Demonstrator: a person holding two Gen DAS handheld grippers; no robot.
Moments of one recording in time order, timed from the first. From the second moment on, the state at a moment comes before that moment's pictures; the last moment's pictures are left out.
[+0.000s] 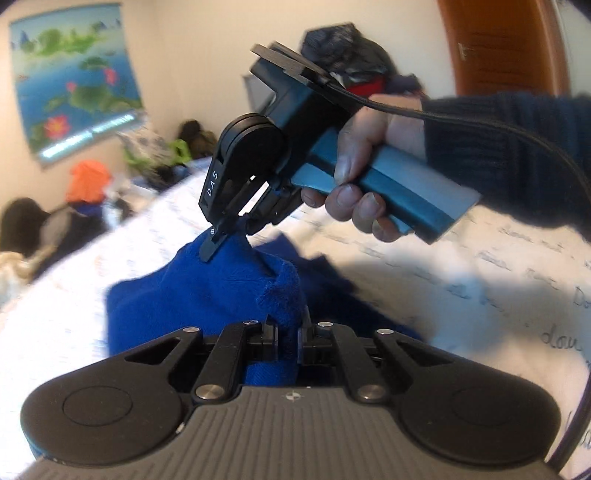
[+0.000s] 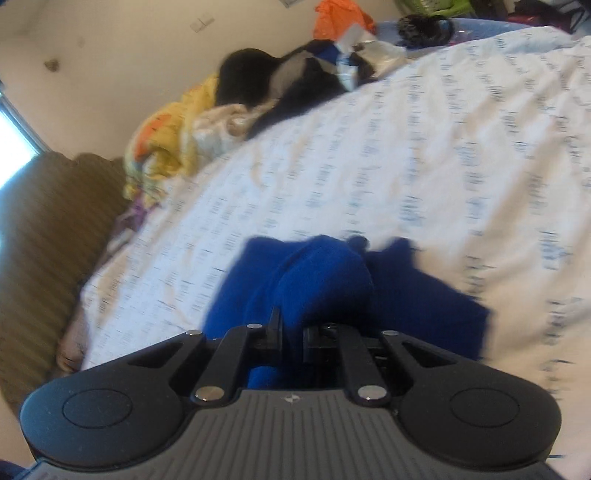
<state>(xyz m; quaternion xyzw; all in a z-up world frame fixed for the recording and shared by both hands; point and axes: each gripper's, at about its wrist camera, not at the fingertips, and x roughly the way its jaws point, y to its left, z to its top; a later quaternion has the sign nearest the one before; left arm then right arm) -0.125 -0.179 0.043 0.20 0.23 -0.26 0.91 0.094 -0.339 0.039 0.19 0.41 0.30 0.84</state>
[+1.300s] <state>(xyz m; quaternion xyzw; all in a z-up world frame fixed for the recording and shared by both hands) 0.059 0.009 0.072 -0.10 0.33 -0.17 0.92 0.077 -0.330 0.046 0.23 0.35 0.27 0.87</state>
